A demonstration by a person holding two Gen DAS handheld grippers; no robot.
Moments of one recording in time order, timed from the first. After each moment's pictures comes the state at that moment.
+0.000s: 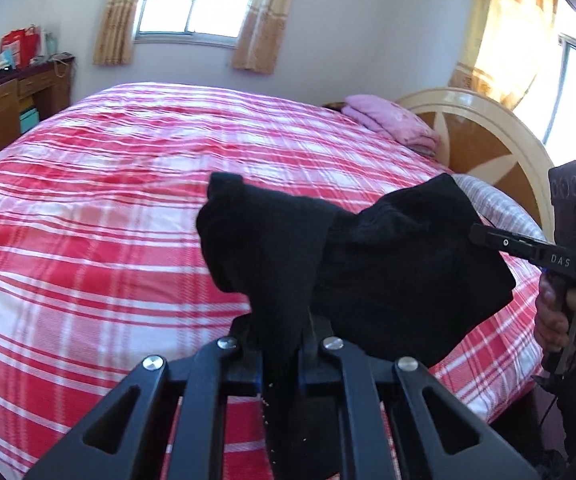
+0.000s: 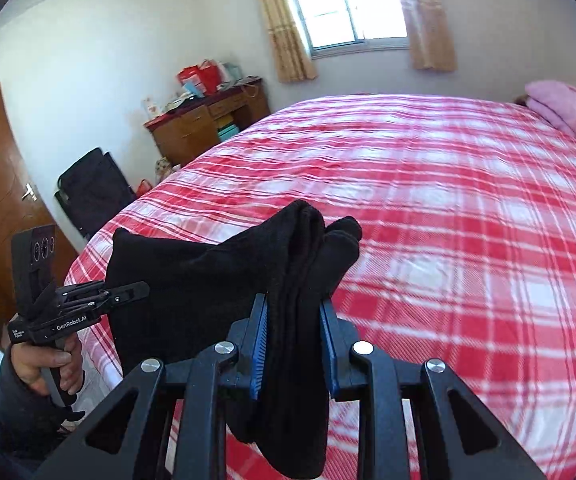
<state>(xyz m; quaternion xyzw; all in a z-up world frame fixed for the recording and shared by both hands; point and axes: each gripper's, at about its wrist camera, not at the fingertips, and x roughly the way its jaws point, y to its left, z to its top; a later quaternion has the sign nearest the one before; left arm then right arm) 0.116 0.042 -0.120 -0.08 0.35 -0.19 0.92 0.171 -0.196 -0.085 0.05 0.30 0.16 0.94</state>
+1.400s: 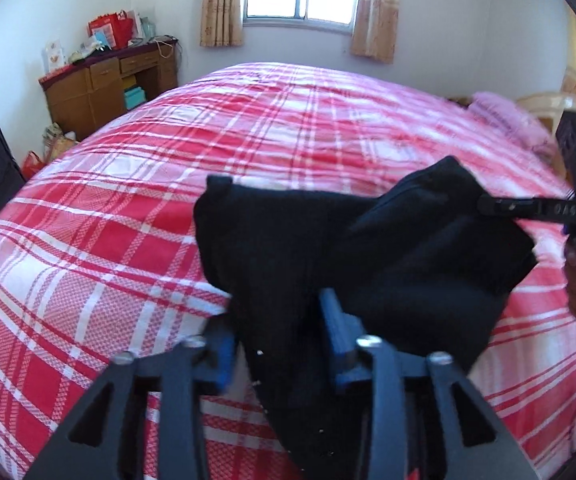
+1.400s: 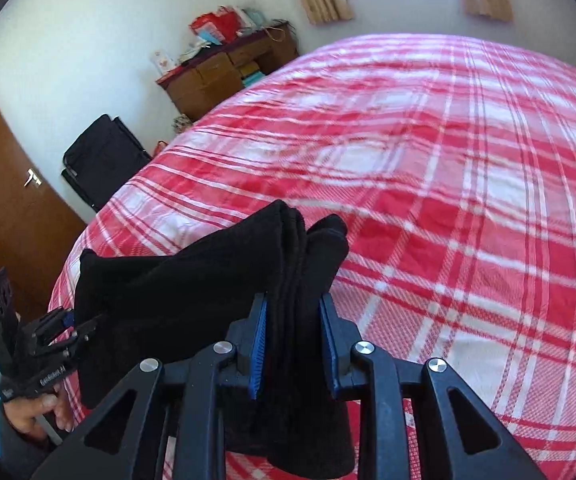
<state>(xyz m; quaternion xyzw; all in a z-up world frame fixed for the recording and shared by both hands) 0.171 0.182 -0.177 -0.04 0.38 0.01 0.92 0.396 -0.045 -0.156 0.06 0.40 0.22 0.89</state>
